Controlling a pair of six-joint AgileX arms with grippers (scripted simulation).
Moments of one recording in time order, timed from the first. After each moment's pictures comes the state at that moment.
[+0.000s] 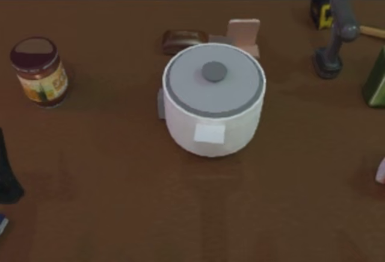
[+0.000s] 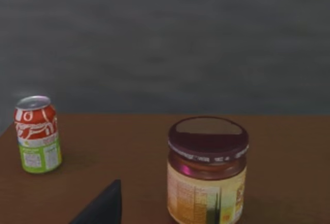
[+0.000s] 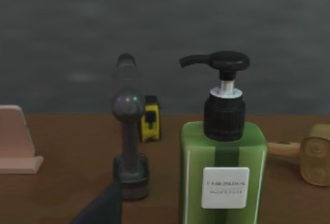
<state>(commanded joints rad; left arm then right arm) 0.00 0.00 0.00 0.00 0.00 0.00 0.00 0.00 0.00 0.00 0.00 0.00</state>
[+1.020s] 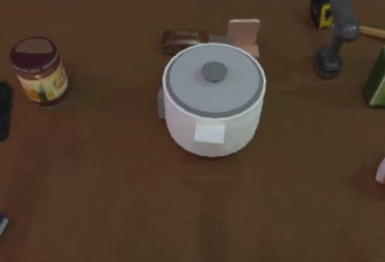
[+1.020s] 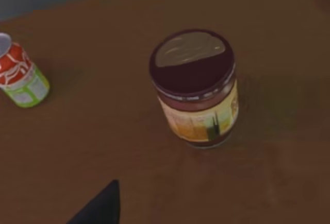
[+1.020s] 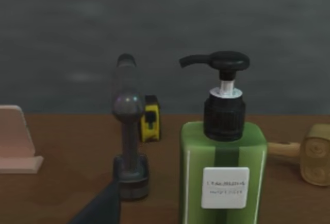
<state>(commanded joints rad) -0.02 0.81 0.76 -0.52 0.04 0.27 0.00 0.00 0.00 0.00 0.00 0.00</state>
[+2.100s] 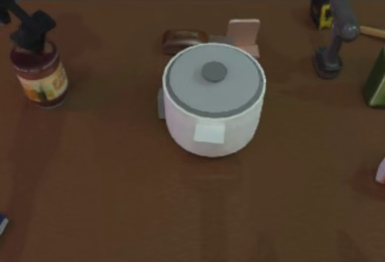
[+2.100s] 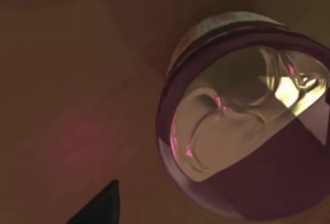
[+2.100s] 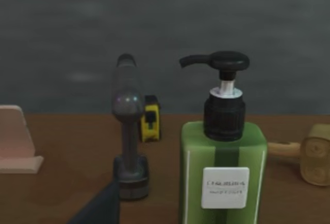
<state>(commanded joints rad) -0.02 2.32 2.29 -1.42 0.02 0.80 0.00 0.00 0.00 0.00 0.00 0.00</state>
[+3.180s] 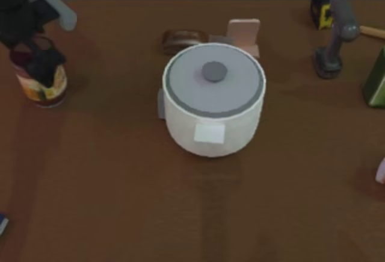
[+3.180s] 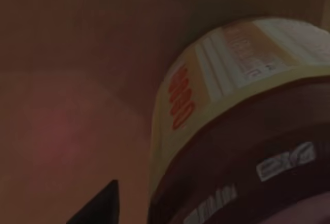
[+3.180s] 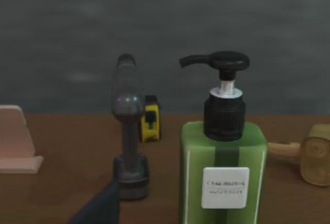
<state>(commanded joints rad) -0.02 2.48 2.26 -1.35 0.01 0.86 0.00 0.00 0.00 0.00 0.00 0.00</state>
